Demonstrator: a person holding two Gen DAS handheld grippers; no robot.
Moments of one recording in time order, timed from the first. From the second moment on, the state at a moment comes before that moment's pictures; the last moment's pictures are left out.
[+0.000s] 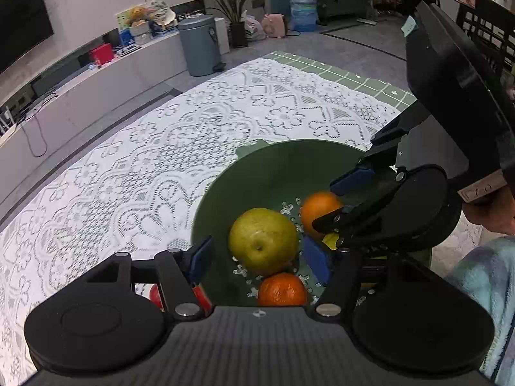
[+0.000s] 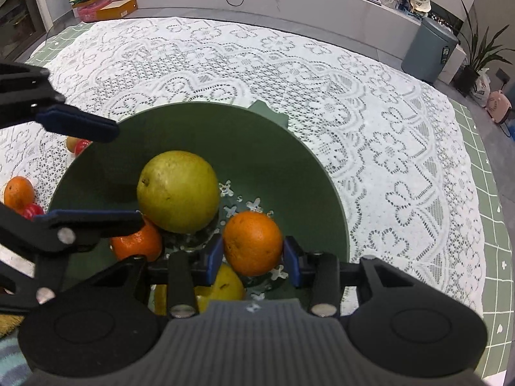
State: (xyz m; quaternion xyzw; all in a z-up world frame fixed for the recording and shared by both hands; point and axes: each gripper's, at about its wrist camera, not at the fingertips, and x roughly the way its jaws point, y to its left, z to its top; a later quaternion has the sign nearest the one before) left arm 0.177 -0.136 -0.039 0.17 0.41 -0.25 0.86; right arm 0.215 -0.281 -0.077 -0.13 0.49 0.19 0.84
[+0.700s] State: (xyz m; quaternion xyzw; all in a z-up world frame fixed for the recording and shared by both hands) left arm 0.127 -0.077 0.002 0.07 0.36 -0.18 0.91; right arm 0.162 -0.271 -0.020 -0.08 0.39 0.13 0.91
